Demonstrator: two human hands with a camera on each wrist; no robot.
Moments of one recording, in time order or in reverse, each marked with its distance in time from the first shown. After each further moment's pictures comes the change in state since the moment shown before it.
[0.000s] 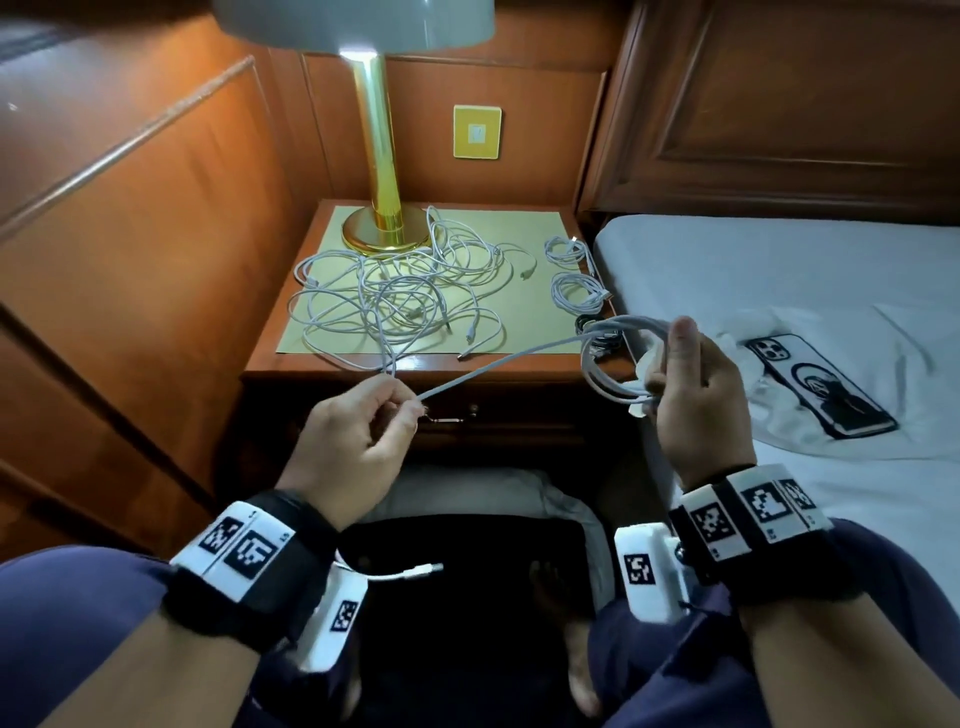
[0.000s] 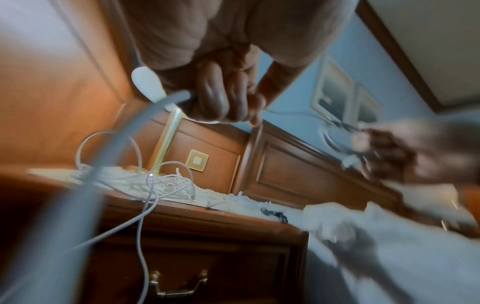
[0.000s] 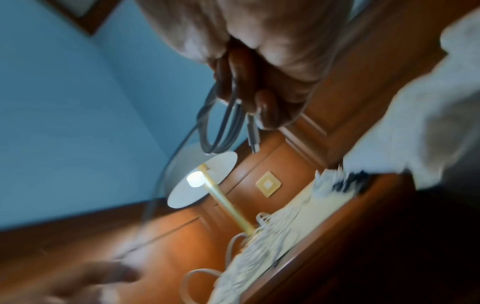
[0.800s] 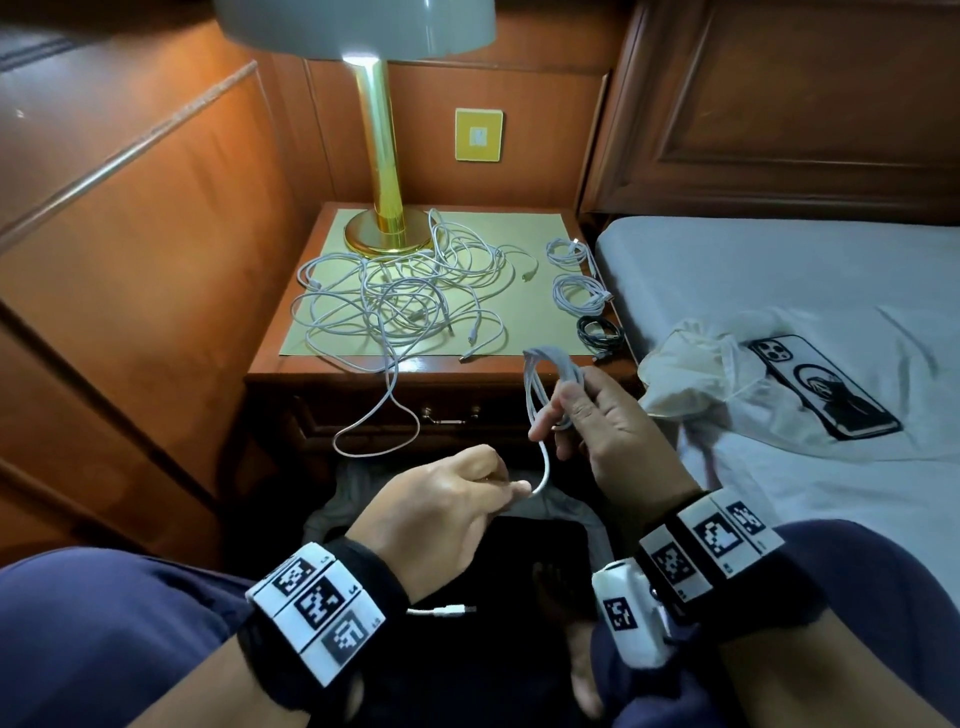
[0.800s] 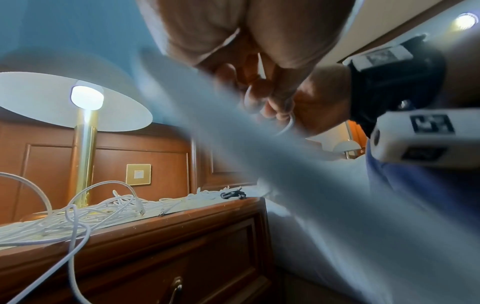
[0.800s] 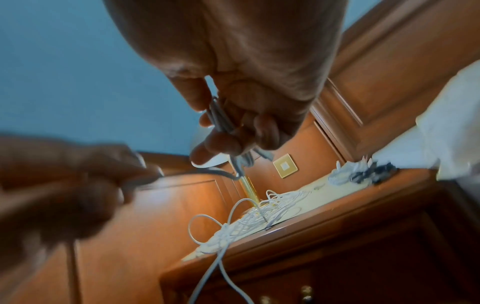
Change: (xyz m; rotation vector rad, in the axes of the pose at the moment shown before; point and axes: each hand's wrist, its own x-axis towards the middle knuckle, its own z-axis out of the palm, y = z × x) left_hand -0.035 0.019 0.042 0.068 -0.322 0.455; right_hand -0.035 -0.003 0.026 0.124 -0.530 0.052
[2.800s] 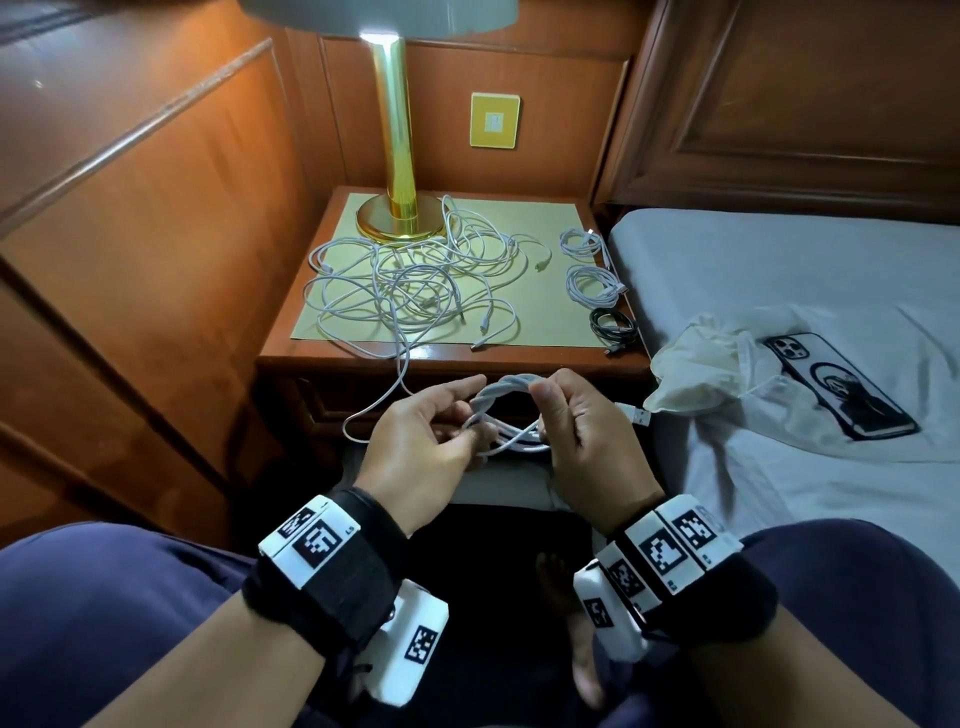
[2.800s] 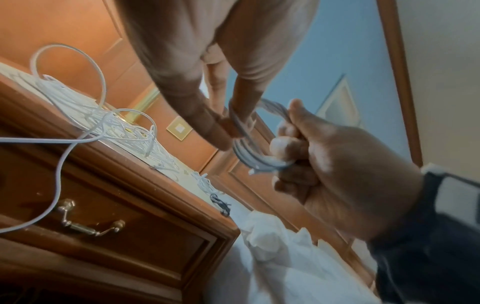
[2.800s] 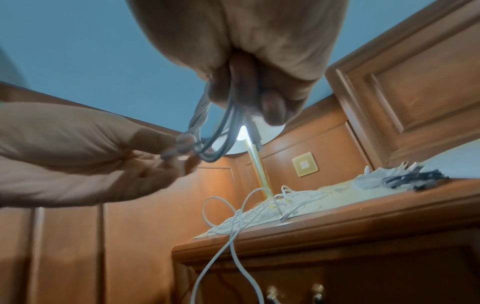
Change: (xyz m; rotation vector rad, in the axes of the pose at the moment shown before) left_hand 0.024 -0.005 -0.006 -0.742 0.374 -0.760; right_hand 0.000 0.004 0.031 -0.361 0.085 -0.221
